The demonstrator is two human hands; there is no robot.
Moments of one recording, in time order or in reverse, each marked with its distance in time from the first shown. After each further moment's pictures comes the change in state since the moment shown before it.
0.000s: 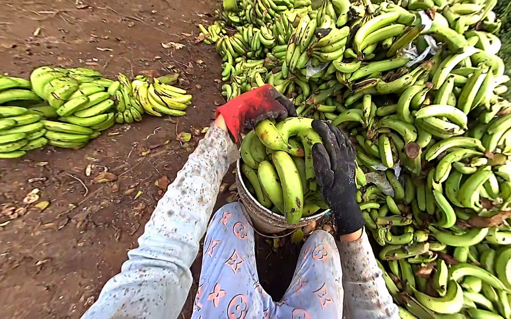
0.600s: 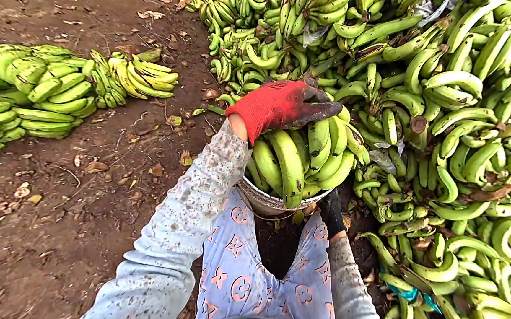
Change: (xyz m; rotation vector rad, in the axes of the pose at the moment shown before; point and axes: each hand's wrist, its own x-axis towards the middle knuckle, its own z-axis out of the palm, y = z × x) left_hand -0.011 0.030 0.048 0.572 -0.142 0.189; right_hand -0.174 0.115 0.084 0.451 -0.134 1.057
